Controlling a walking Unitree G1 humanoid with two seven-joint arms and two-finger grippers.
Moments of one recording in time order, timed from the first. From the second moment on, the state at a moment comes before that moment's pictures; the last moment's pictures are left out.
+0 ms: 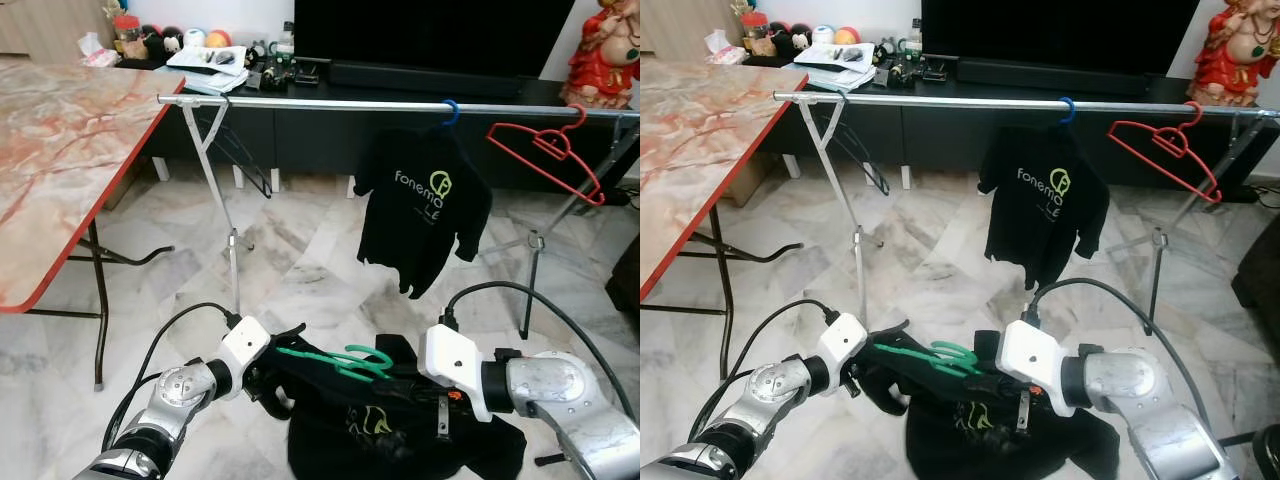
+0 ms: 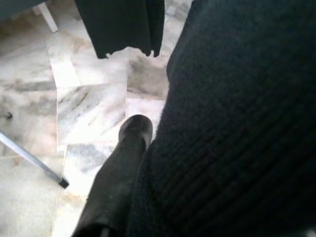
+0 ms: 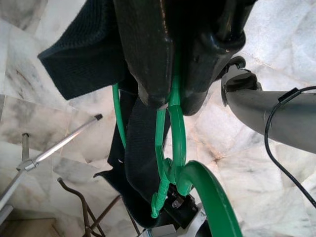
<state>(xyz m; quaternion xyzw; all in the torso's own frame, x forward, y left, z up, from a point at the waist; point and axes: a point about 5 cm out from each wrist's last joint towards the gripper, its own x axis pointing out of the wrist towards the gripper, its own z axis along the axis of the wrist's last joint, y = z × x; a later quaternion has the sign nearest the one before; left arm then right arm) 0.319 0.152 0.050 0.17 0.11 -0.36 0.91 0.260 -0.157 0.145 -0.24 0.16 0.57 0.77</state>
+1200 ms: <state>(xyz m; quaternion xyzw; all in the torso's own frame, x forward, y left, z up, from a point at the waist) 0.305 0.157 0.027 0.27 0.18 -0.38 0.87 0.261 -0.157 0.134 -0.25 0.18 0.57 0.76</state>
